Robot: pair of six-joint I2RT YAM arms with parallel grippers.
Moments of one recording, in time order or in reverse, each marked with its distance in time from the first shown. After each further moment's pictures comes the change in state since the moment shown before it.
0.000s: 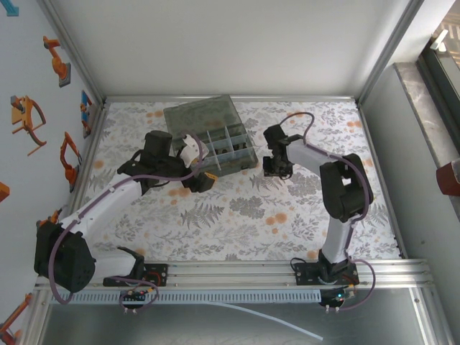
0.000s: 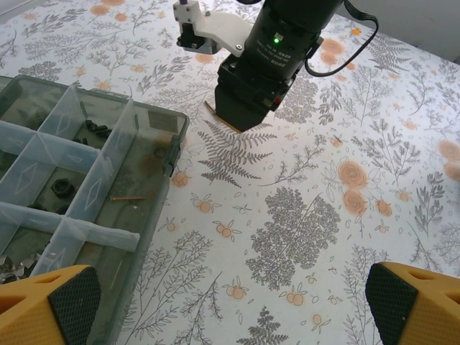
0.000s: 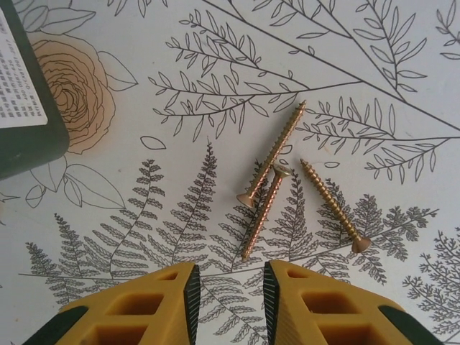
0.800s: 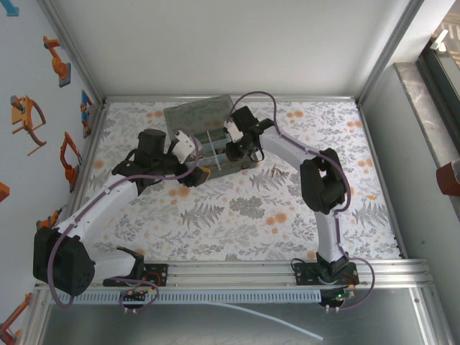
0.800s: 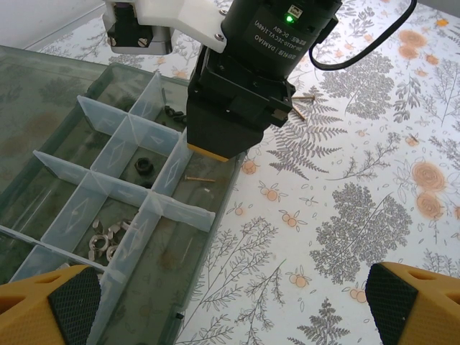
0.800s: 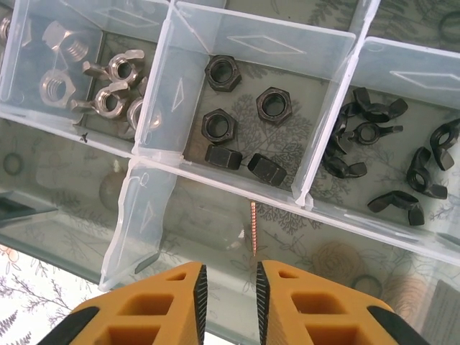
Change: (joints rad) left arm 0.045 -0.029 0.000 0.002 -0.147 0.008; right arm 0.172 0.189 0.434 -0.016 -0.197 -0.330
